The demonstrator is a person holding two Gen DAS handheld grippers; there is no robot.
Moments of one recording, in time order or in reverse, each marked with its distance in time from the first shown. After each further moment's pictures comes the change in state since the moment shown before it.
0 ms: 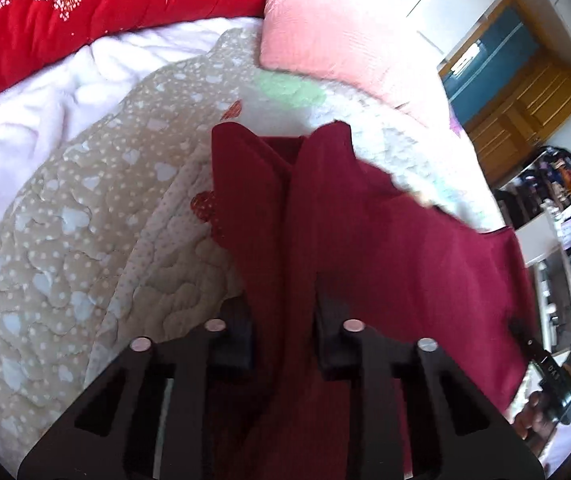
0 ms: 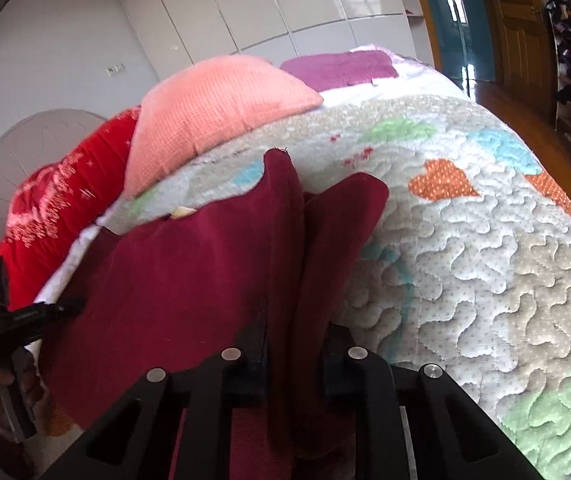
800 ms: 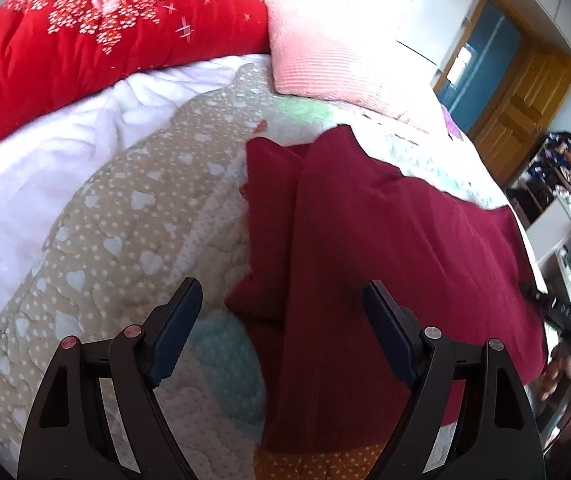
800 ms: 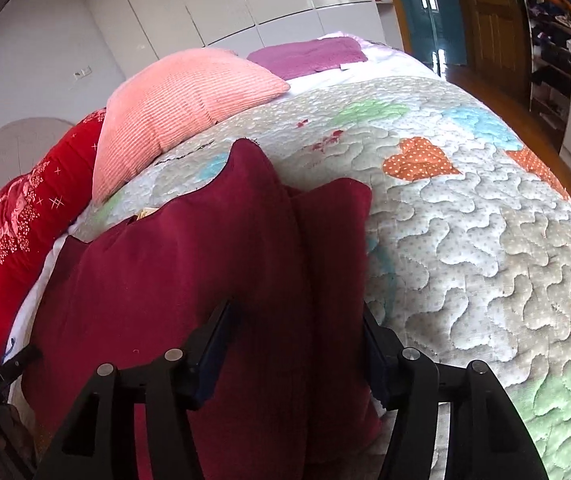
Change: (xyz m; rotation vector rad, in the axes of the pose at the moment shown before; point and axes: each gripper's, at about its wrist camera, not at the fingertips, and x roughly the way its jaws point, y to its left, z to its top) left arm -0.022 0.019 -0.044 0.091 -0.145 0.102; right arm 0.023 -0.006 0.001 0.069 0.045 -0.111
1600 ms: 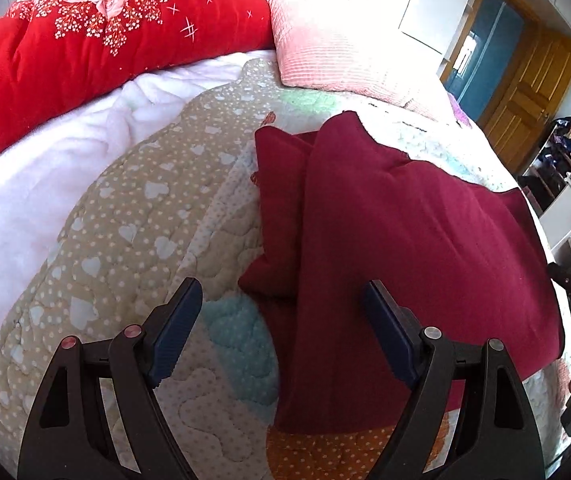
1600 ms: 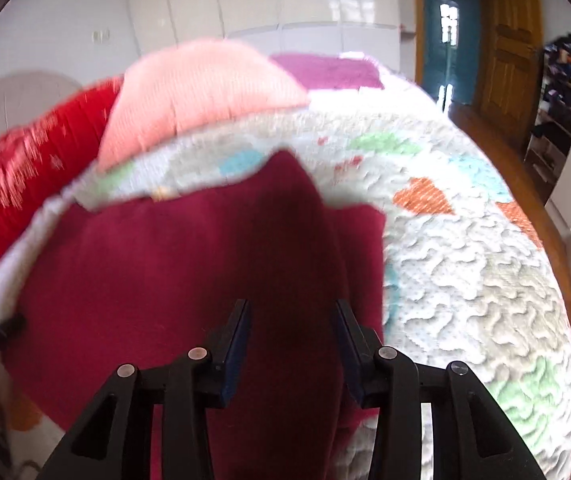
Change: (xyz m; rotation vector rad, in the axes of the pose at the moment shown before) left arm -0.004 -0.005 -0.009 0.051 0.005 0.053; right arm -0.027 0.033 -0.004 -0.160 -0.042 -0.103
